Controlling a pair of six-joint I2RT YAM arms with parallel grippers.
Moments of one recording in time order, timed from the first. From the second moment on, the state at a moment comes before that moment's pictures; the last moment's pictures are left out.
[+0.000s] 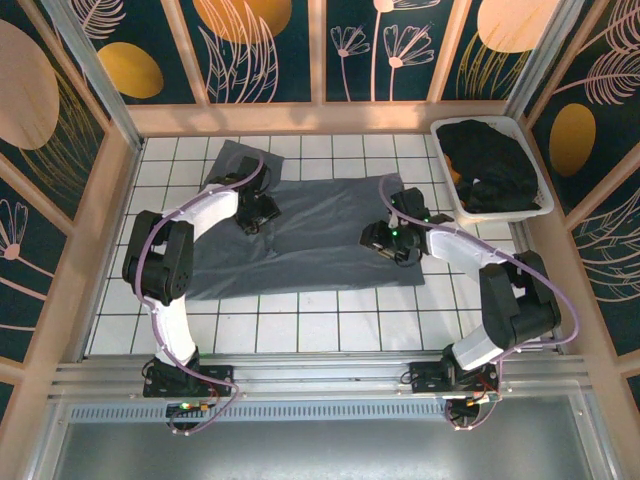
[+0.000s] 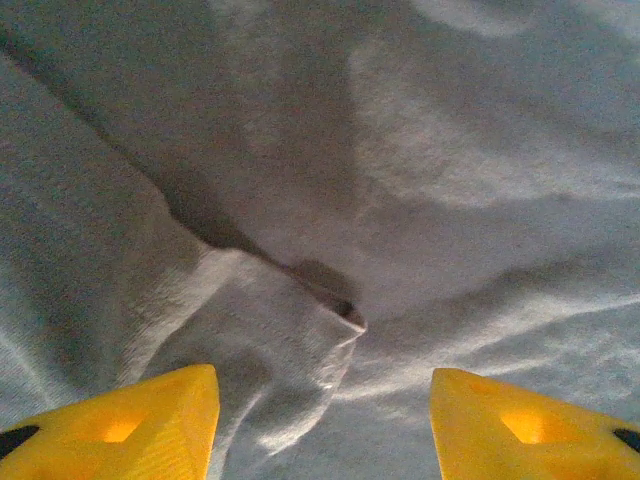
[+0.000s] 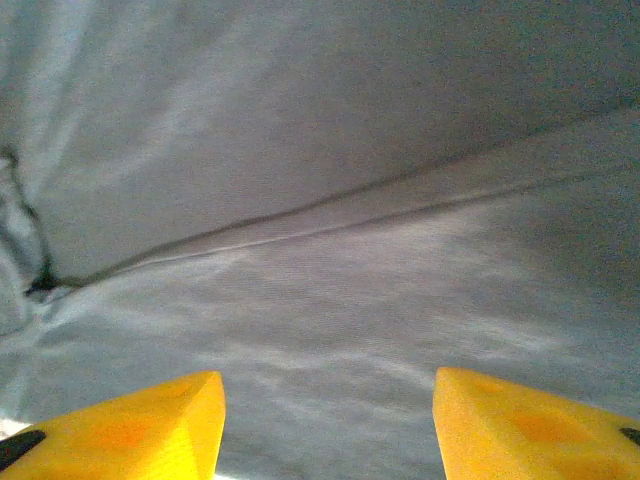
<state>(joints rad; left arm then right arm) -0.33 1.93 1.36 -0.63 0.06 -0.86 0.37 1.52 0.88 -0.42 -0.33 0.69</state>
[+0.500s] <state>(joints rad) -0.08 1.71 0.96 -0.57 0.06 -0.86 0.30 1.57 0.78 -0.44 -0.24 0.69</state>
